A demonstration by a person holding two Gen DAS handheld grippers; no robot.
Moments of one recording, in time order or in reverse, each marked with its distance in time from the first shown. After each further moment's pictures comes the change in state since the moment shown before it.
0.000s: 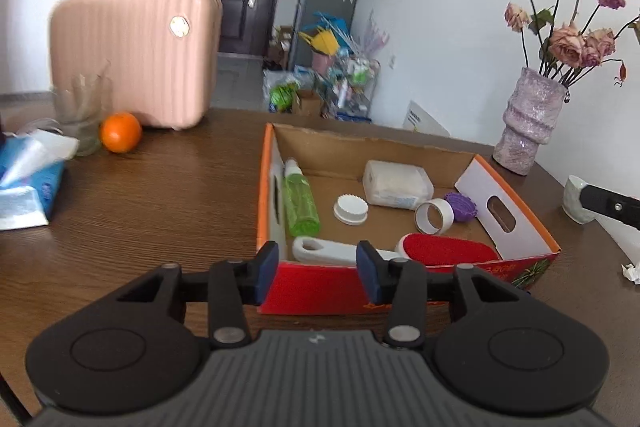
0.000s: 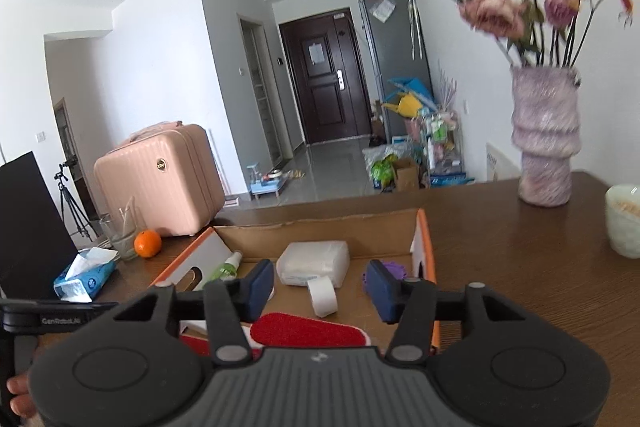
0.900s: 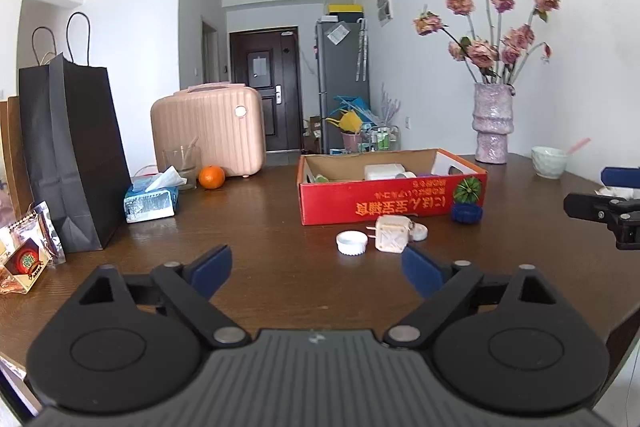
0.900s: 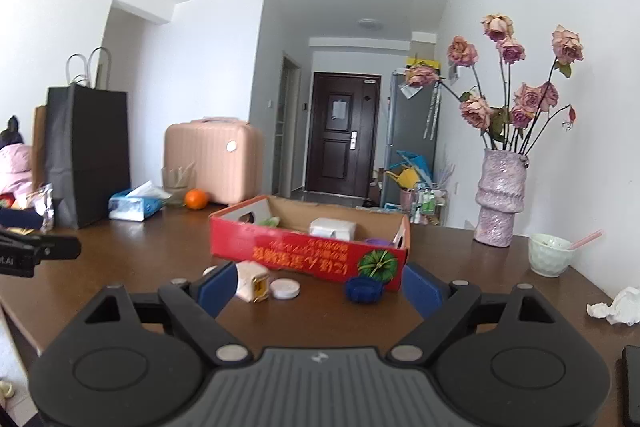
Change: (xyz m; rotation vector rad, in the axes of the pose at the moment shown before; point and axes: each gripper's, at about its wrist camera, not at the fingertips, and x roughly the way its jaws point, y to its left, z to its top) left arm -0.237 -0.056 -0.187 0.185 -0.272 0.149; right arm -0.227 0.073 -0.150 -0.285 -0.164 -0.035
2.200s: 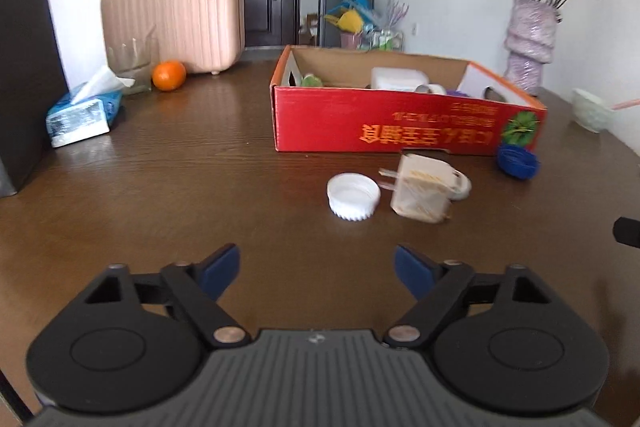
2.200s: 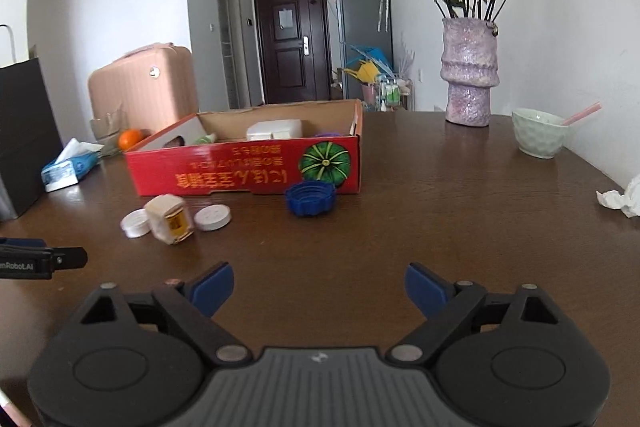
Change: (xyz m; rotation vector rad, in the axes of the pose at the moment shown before) left arm 0.194 0.000 0.007 -0.086 0.352 -0.033; right arm 0.110 -0.063 -0.025 0.219 0.311 -0.092
